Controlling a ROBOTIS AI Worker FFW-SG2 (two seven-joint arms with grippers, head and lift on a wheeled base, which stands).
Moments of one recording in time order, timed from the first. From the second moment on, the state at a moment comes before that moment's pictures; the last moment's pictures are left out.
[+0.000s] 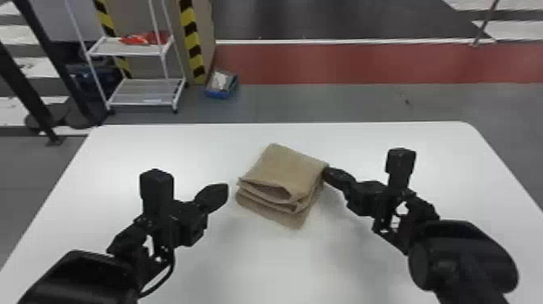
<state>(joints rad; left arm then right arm) 0.16 0.23 -0.08 -1.80 0.16 0.40 -0.32 -0.17 -0.08 0.09 -1.30 -0.25 0.32 0.43</state>
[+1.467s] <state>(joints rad) 0.14 0.21 -0.22 -1.70 0.12 0.30 -0.30 0.09 -0.17 -0.25 -1.75 -0.49 0.70 0.63</state>
